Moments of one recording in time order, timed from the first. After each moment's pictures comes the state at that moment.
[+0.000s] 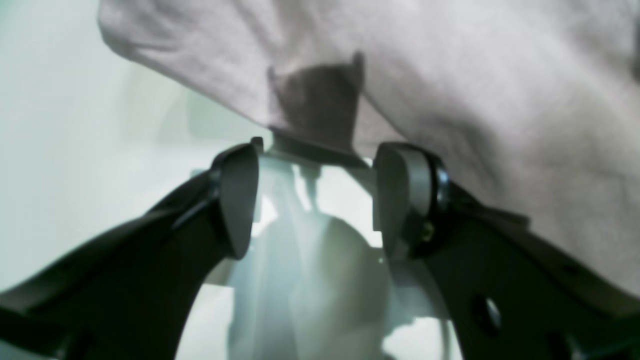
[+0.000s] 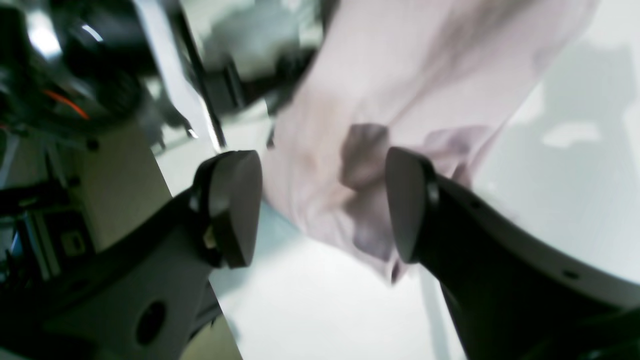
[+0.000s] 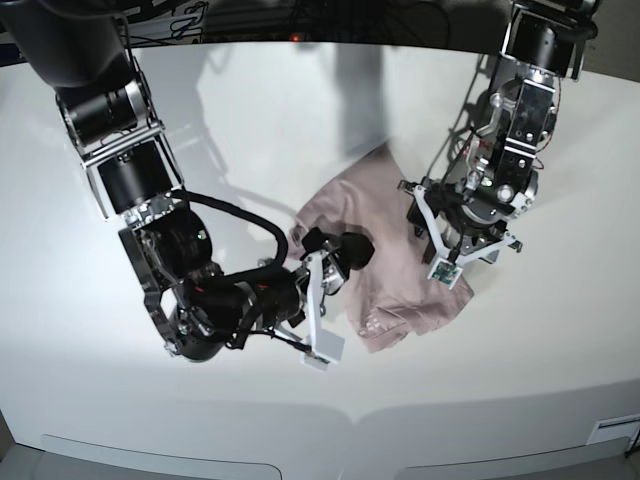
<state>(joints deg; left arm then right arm) -4.3 -10.1 14.9 81.2 -0.6 -10.1 40.5 31.2 13.3 -25.2 74.1 60.0 34.6 -78.5</state>
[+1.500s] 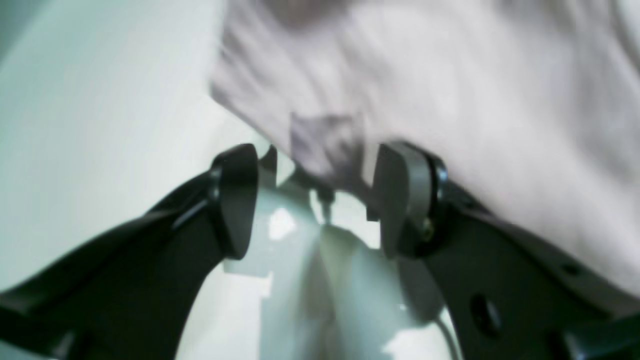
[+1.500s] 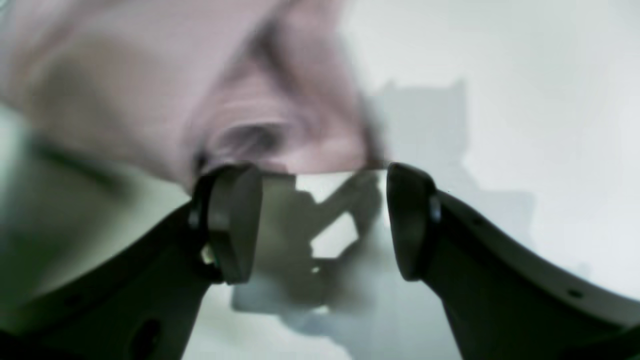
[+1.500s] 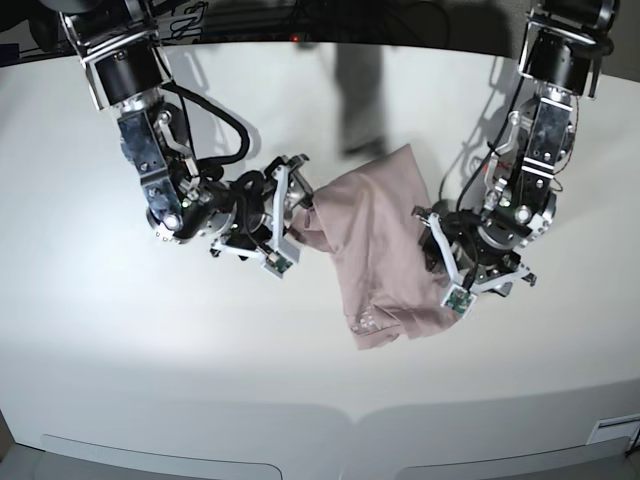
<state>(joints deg) -8.4 -13.3 14.9 81.2 -0.5 -11.8 34.8 9.2 16.3 -19.9 81.0 21.6 34.6 -50.1</state>
